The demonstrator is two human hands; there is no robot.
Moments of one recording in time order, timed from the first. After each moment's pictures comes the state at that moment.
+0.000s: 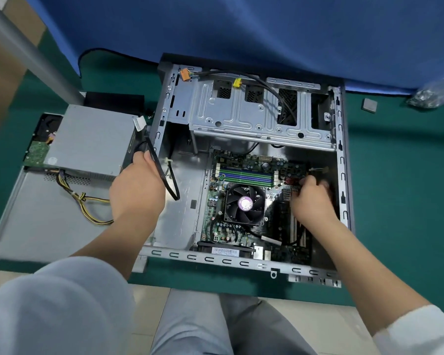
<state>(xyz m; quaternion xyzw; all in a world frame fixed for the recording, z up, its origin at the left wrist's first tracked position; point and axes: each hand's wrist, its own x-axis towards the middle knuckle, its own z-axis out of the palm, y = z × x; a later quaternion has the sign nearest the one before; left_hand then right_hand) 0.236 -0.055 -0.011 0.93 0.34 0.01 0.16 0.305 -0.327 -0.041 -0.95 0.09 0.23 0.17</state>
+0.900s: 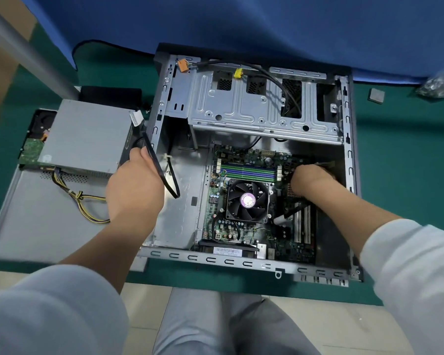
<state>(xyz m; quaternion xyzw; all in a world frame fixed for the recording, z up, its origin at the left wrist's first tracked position) 0.236 -0.055 -0.011 0.93 0.34 0.01 0.16 0.356 -0.309 -0.049 -0.91 -0.02 0.39 -0.14</state>
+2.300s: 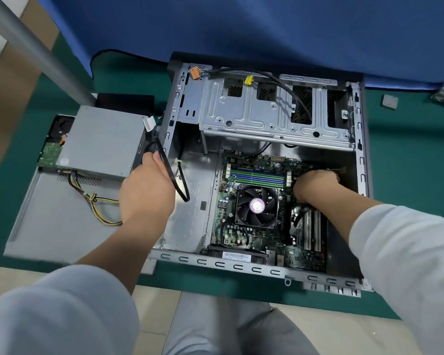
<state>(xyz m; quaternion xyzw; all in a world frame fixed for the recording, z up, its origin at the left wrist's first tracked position) 0.236 -0.057 -0.010 0.92 0.35 0.01 0.18 0.361 -0.302 -0.062 -0.86 -0.10 0.41 -0.29</state>
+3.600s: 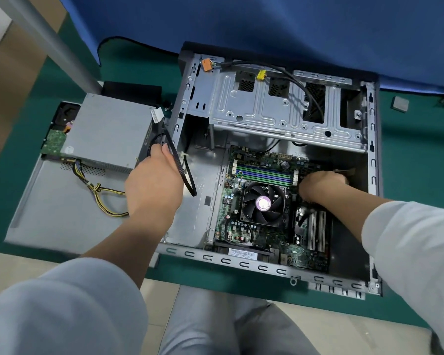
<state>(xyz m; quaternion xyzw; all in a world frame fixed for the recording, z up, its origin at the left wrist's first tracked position) 0.236 -0.055 -0.012 0.92 0.36 0.02 0.18 0.360 -0.298 -0.065 -0.87 -0.07 0.40 -0.28</state>
